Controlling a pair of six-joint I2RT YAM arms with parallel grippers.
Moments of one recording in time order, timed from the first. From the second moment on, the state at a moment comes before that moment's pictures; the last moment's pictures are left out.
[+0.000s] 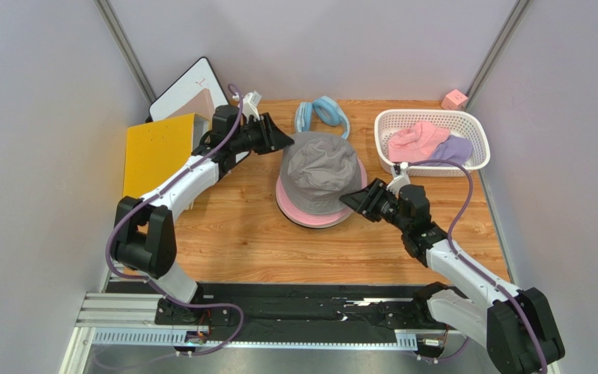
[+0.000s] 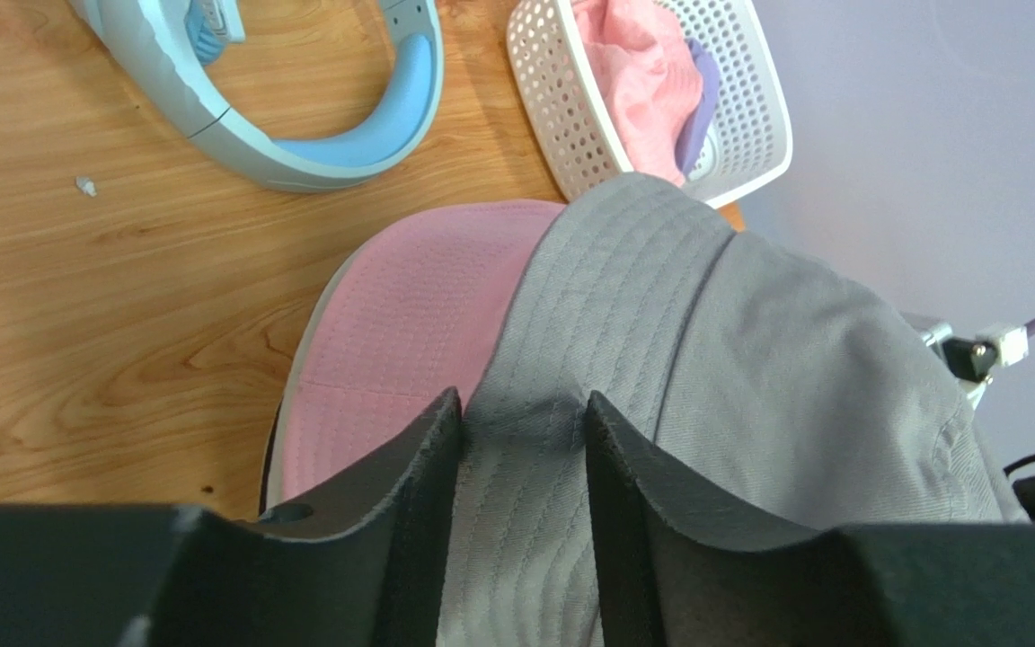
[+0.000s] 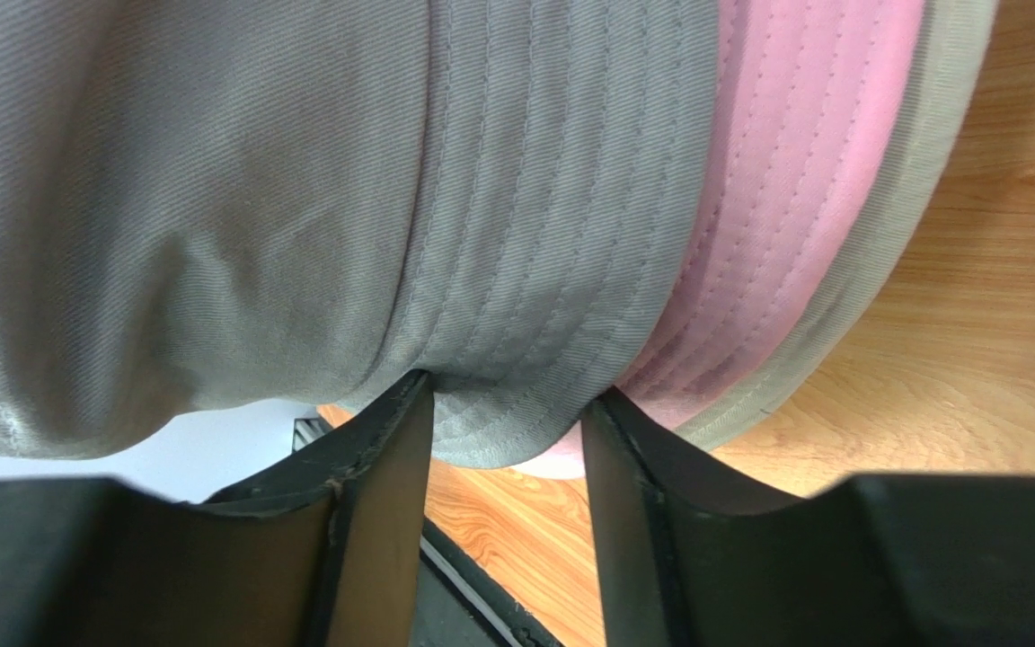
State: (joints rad) left arm -0.34 1.61 1.20 0.05 0.51 -0.60; right arm 0.40 1.00 0.41 0.28 -0.32 0.95
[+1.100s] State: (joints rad) left arm -0.35 1.68 1.10 0.19 0.44 -0.63; right arm 0.42 0.97 0.41 0.21 -0.17 0.92
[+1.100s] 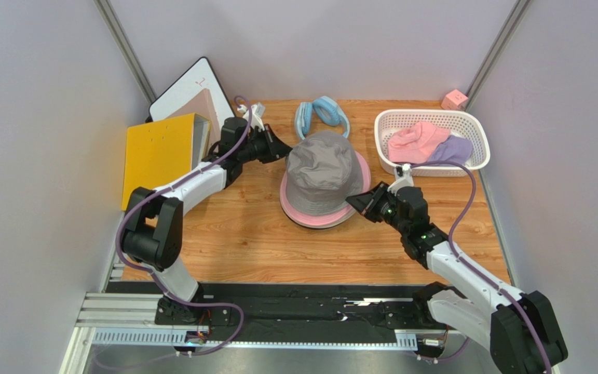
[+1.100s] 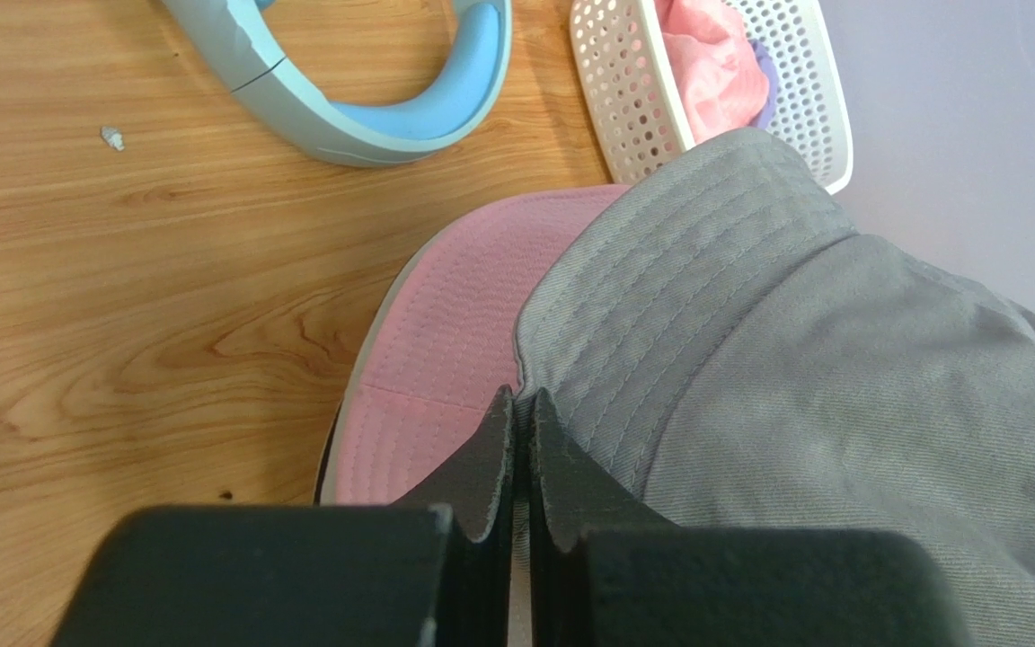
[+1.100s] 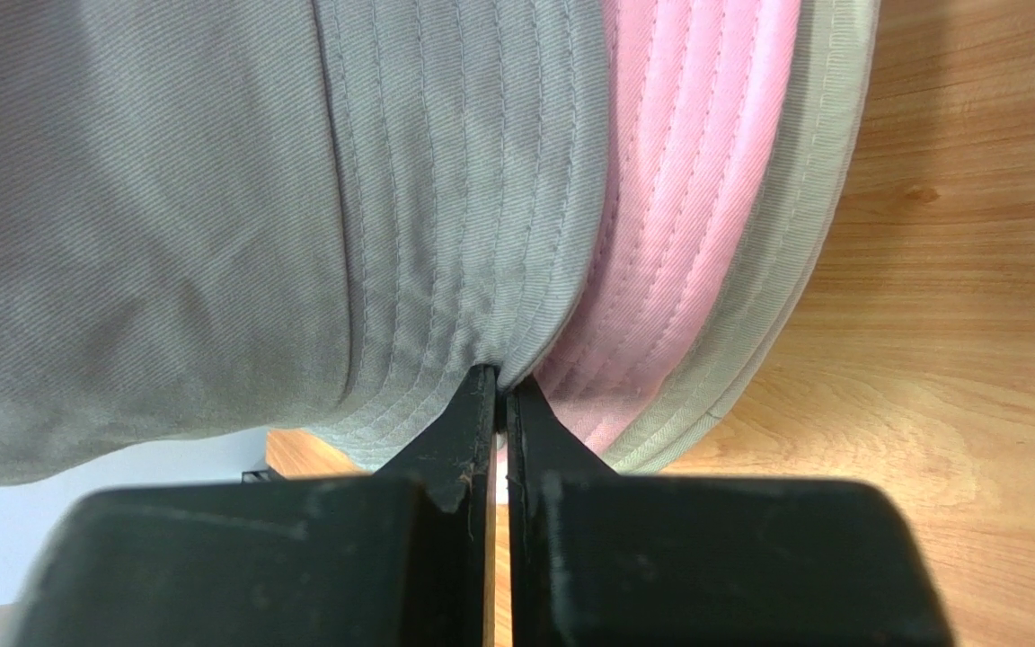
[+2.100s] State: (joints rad) left arm -0.41 1.71 0.93 0.38 0.32 -0.63; right arm 0.48 0.97 0.41 -0.02 0.08 0.83
